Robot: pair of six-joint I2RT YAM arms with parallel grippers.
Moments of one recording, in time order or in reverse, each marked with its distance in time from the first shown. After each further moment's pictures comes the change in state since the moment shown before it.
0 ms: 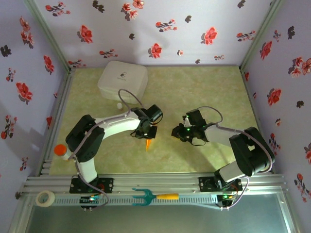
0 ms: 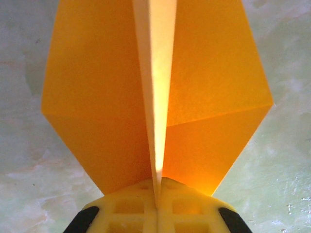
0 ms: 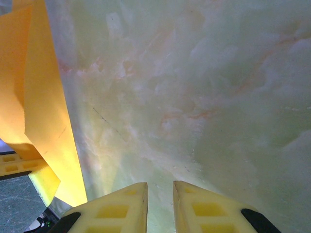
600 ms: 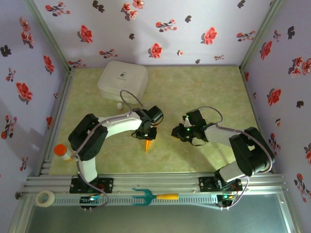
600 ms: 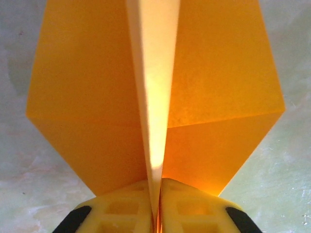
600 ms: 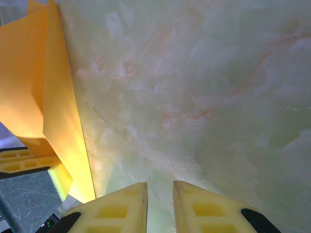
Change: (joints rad) left arm -0.002 0.034 0.000 0.005 0.003 0.003; right arm 0.000 0.000 0.000 0.000 -0.001 0.000
